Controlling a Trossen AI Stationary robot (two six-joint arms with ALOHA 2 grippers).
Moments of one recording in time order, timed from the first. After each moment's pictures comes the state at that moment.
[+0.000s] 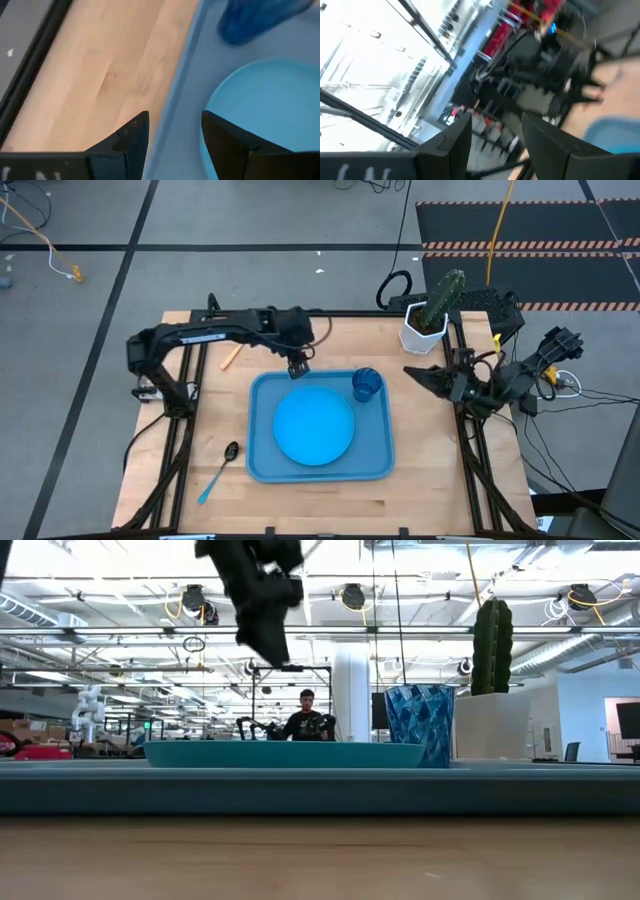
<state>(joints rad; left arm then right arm) 0.31 1.64 1.45 -0.84 0.01 -0.05 0.57 0.72 0.74 0.20 0.86 0.91</state>
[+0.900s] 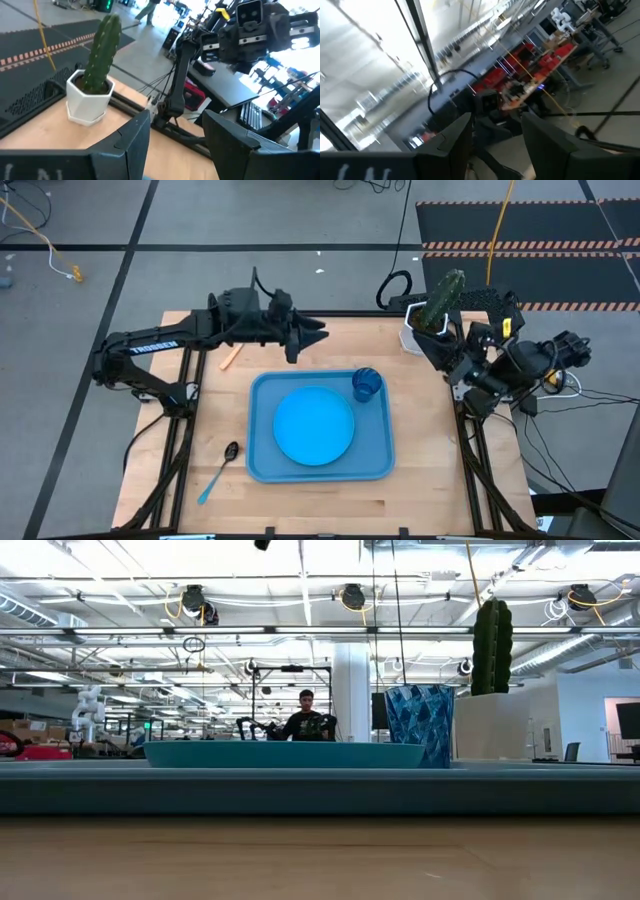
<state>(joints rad) 0.19 1.38 1.45 -0.21 0.09 -0.45 0.44 0.84 0.98 0.28 0.87 0.46</state>
